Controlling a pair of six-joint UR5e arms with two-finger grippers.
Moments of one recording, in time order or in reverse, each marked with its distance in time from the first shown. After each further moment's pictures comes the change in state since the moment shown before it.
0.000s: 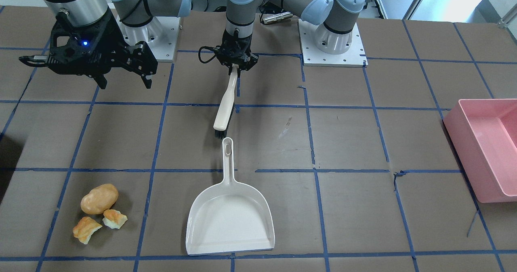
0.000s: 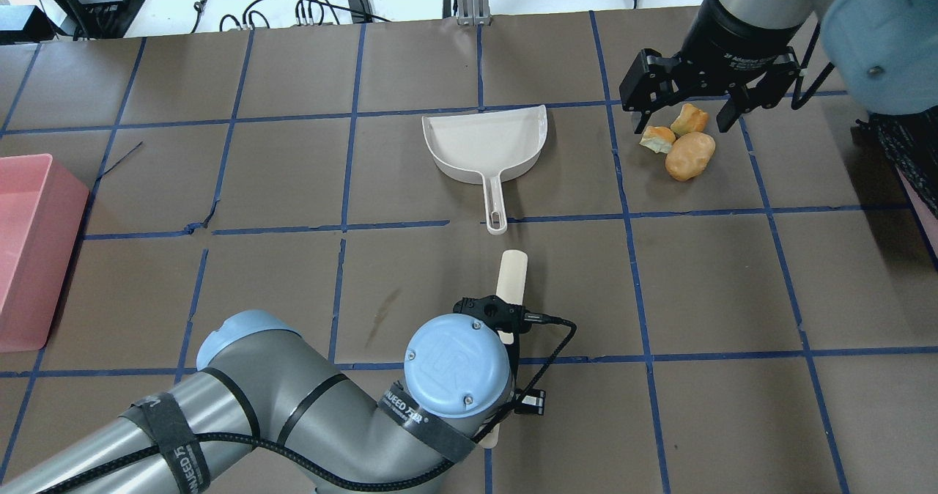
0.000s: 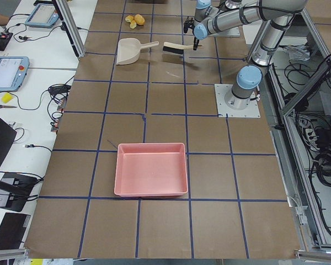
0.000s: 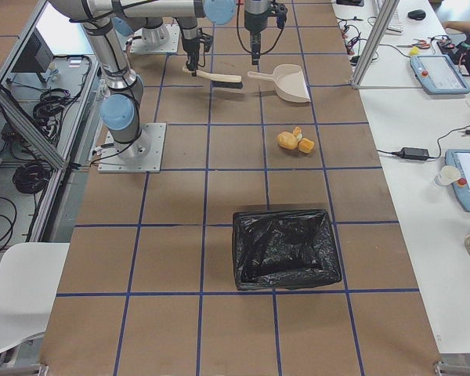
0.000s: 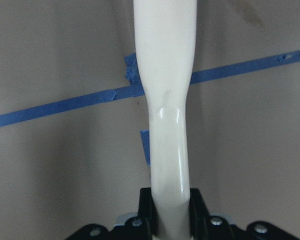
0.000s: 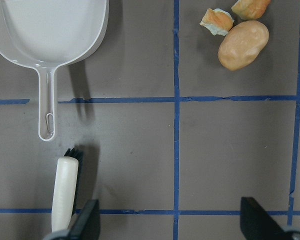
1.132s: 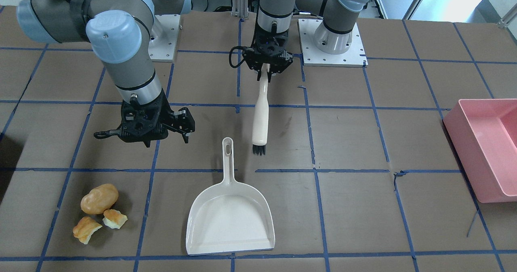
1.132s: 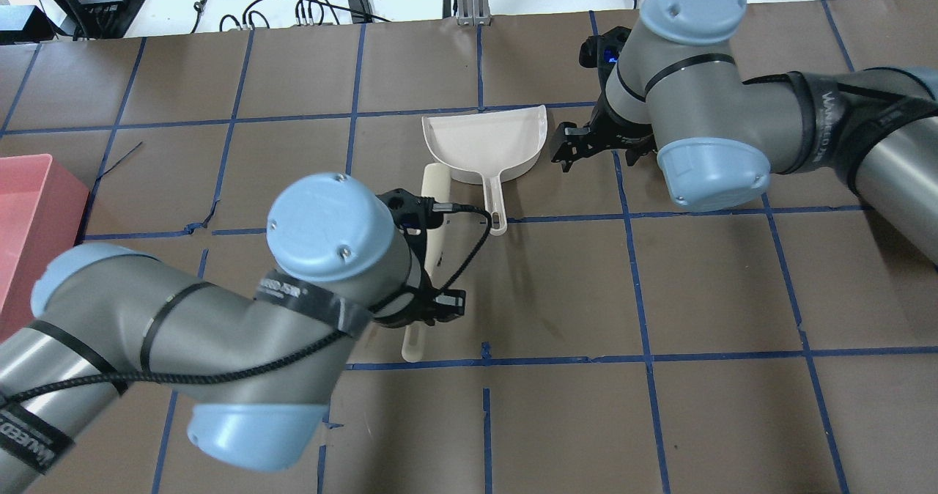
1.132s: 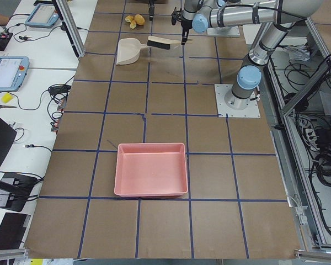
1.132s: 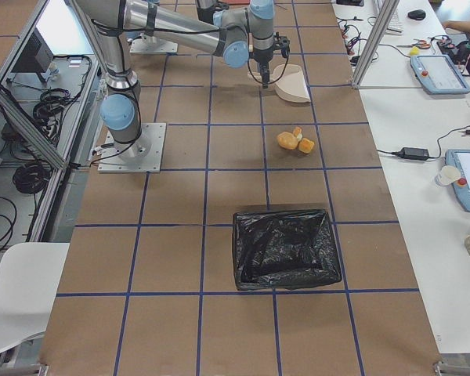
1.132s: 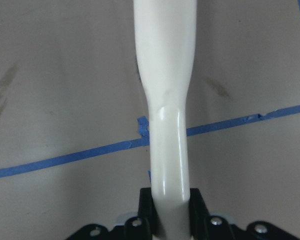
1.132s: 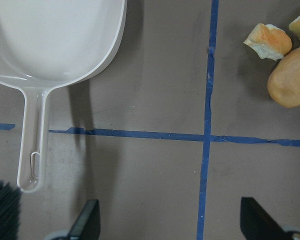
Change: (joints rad) left arm 0.315 0.130 0.147 -0.309 0.023 0.203; right arm 0.108 0.182 0.252 -0.567 0.015 0.009
